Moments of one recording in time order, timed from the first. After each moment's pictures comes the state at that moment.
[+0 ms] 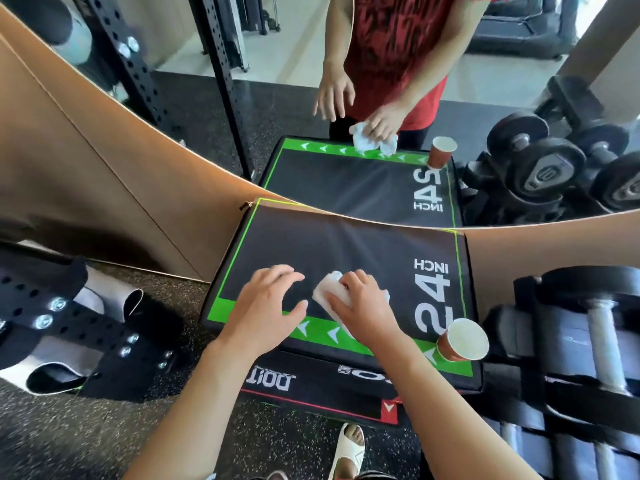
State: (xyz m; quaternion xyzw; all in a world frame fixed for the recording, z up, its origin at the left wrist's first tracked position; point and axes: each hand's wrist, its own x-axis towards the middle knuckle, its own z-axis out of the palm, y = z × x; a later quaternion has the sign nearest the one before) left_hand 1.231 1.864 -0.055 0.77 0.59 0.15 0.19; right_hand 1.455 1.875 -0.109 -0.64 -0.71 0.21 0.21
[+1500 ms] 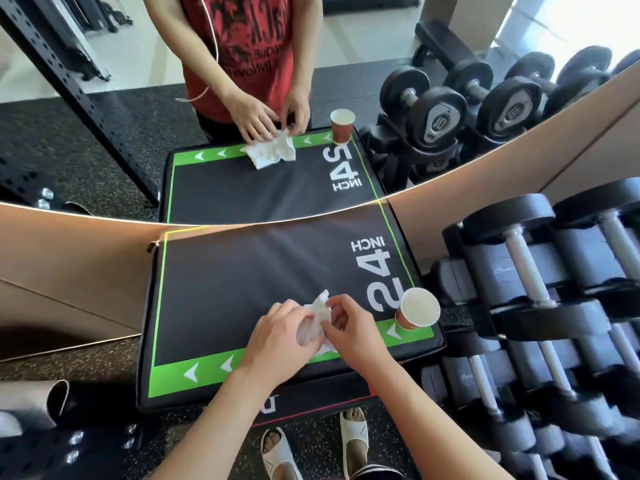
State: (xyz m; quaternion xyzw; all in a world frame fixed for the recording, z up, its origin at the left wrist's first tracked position) left_hand 1.318 1.896 -0.123 0.86 0.43 0.10 0.26; right_hand 1.487 1.830 -0.132 -0.74 -0.44 0.37 0.36
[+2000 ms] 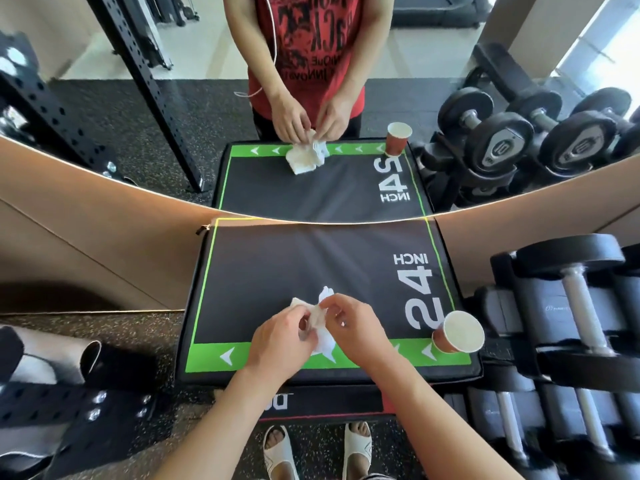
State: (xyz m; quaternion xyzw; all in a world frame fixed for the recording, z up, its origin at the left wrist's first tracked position) left_hand 1.268 1.903 -0.114 0.76 0.57 0.12 0.29; right_hand 1.439 1.877 -0.111 -0.70 -0.54 0.38 0.28
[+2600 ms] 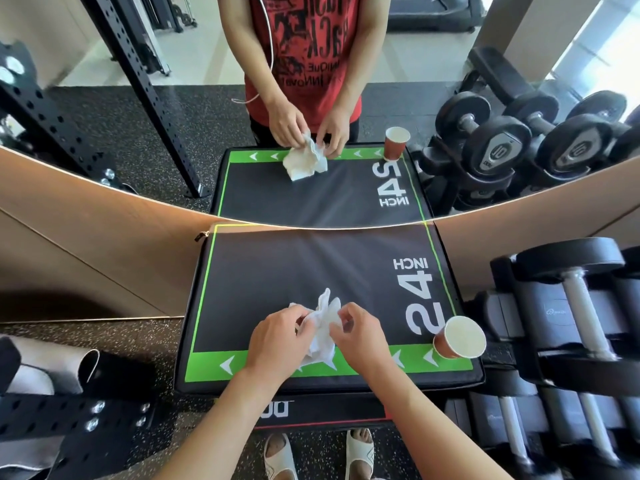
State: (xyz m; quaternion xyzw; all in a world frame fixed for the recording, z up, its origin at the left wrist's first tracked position) left_hand 1.269 1.915 -0.103 0.75 0.58 0.15 0.30; right_hand 1.439 1.875 -0.135 -0.77 -0.45 0.36 0.27
